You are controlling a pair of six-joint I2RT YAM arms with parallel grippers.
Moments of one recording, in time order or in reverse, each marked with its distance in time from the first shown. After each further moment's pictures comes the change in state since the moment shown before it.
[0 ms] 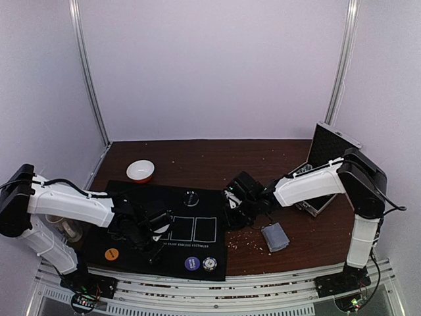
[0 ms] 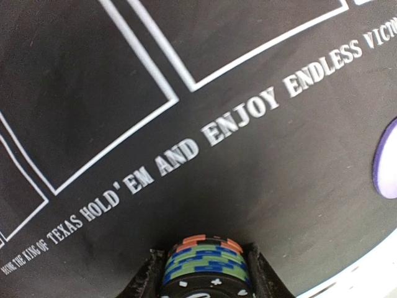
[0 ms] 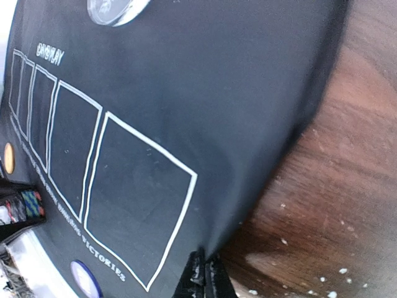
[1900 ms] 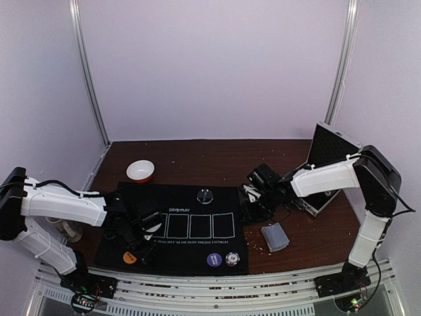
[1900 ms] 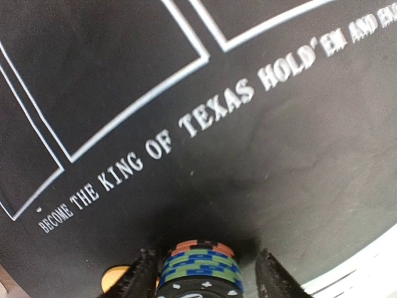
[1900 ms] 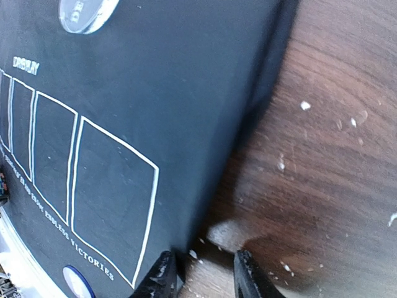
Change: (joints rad) left arm 0.042 -0.069 -0.044 -0.069 -0.021 -0.014; right arm -0.150 -0.106 -0.082 -0.126 -0.010 -0.162
